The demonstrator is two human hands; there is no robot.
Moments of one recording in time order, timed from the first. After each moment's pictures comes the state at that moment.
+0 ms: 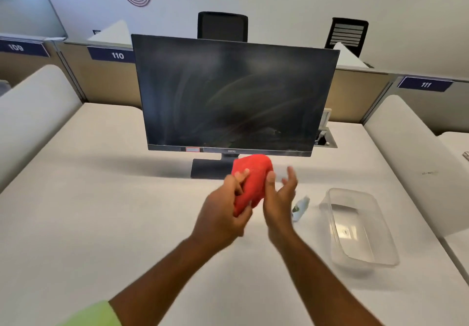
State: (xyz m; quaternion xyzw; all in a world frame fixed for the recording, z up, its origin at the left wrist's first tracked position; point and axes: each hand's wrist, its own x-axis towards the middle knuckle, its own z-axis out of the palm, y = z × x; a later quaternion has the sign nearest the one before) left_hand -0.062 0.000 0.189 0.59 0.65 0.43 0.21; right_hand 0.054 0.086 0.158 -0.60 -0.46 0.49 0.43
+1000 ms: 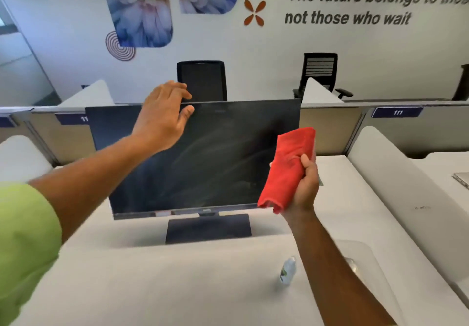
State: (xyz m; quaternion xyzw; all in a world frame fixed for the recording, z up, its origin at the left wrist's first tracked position) left_hand -0.207 0.248 0.359 0.69 0.66 0.27 -0.15; right_hand 0.094 0.262 0.248 -0.30 -0.26 0.64 0.66
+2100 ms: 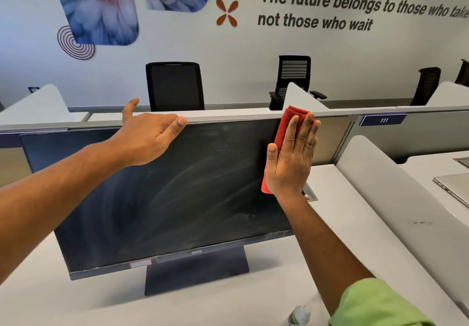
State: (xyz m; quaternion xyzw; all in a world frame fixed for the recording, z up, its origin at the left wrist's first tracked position) left_hand -0.245 0.326 0.355 0.73 0.66 0.17 -0.06; right_hand 0.058 0.418 0.224 -0.57 -0.64 -0.16 0.49
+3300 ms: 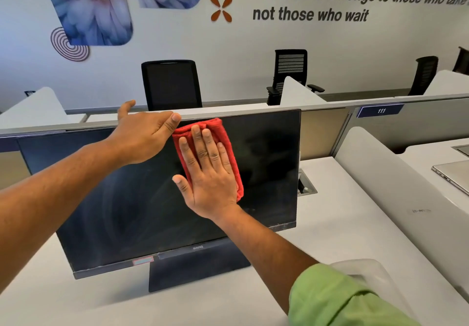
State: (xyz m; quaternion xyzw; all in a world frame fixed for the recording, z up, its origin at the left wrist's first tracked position) left_hand -0.242 0.327 0.354 0.72 0.68 0.14 -0.08; right_hand -0.075 0.347 0.201 -0.39 -0.80 -0.17 0.41
